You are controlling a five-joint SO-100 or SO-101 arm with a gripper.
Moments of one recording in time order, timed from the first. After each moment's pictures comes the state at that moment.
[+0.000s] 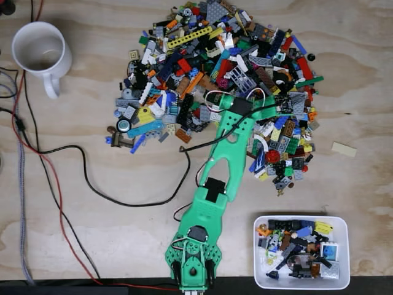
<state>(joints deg) 19.7 67.8 61.7 87.0 -24.6</state>
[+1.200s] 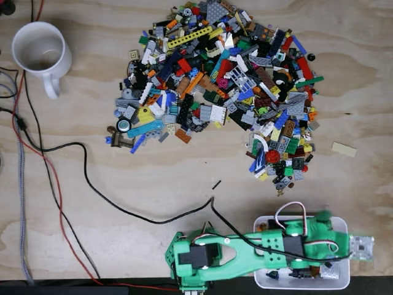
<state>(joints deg) 77.9 116.4 98.5 70.4 -78.2</state>
